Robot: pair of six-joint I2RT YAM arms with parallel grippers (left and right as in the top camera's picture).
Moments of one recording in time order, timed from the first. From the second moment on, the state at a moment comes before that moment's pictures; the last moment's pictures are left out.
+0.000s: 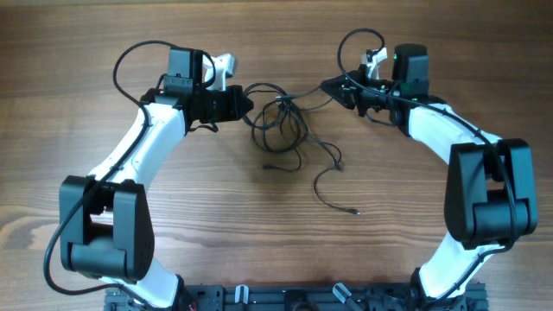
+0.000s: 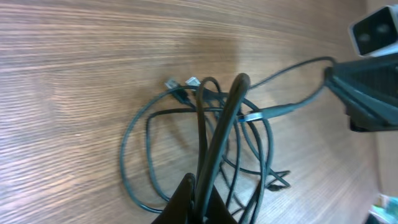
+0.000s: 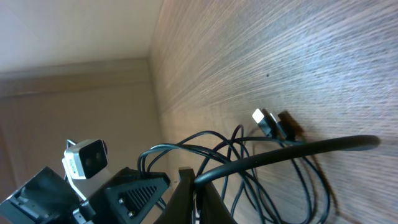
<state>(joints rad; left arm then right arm) -0.16 1.77 1.20 -0.44 0.57 -0.25 0.09 1.93 1.10 0.14 -0.93 1.00</state>
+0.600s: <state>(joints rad) -0.16 1.77 1.20 -0.45 0.21 -0.41 0.14 1.93 1.10 -0.27 -0.82 0.74</state>
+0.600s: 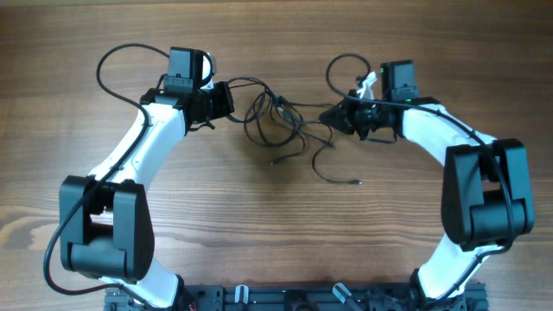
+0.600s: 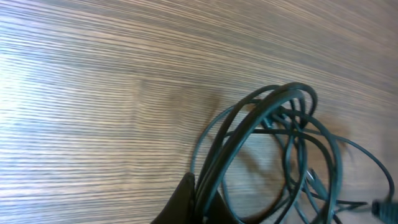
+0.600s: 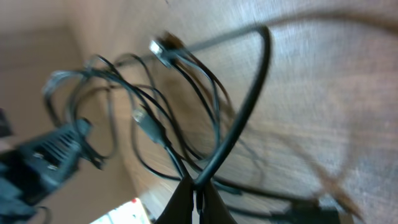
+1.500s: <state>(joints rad) -0.16 1.77 1.20 -0.49 -0.11 -0.49 0.34 1.91 1.11 -0.35 -0.51 0.60</state>
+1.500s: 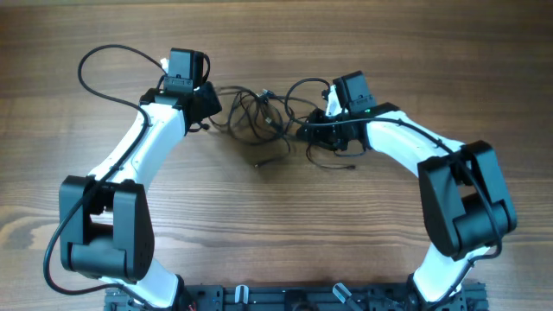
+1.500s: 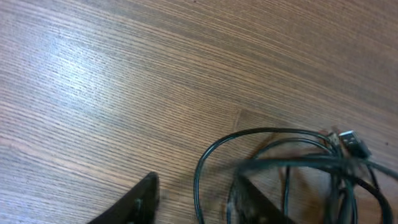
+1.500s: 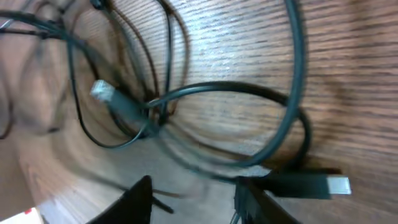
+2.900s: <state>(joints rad) -0.16 1.77 1.20 -0.47 0.08 -0.50 0.34 1.69 1.20 -0.46 -0.30 0.53</state>
